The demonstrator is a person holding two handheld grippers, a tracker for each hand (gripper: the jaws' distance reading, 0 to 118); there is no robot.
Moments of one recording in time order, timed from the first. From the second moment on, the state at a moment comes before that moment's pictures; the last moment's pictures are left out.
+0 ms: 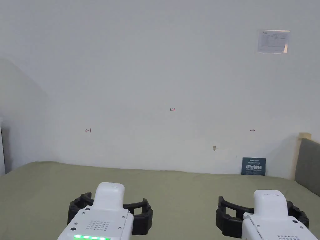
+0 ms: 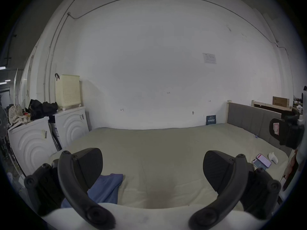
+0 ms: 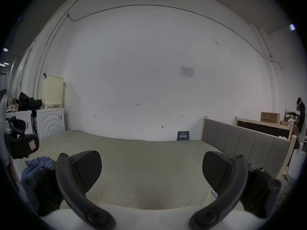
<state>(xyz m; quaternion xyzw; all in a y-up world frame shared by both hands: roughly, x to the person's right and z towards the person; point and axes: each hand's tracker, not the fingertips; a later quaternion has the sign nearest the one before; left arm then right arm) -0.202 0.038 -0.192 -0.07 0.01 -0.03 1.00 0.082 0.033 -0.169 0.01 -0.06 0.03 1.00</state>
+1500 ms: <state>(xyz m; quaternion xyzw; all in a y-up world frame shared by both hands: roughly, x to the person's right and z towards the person) -0.206 0.037 -0.192 -0.07 0.01 -0.02 1.00 0.075 0.023 -0.175 -0.03 -0.04 0.05 1.00</state>
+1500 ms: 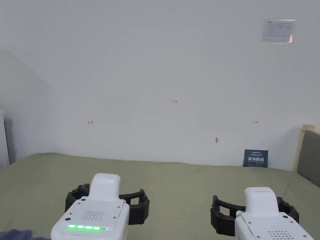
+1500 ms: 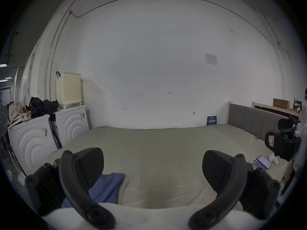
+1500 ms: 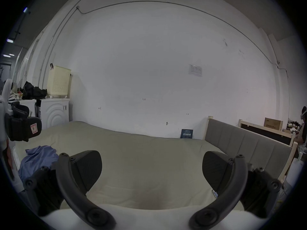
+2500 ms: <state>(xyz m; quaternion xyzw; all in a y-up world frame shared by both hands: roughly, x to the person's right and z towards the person) -0.382 0.027 -0.150 -0.14 0.20 -0.02 0.97 -0.067 -0.013 -0.229 -0.08 0.15 0.03 0.99</state>
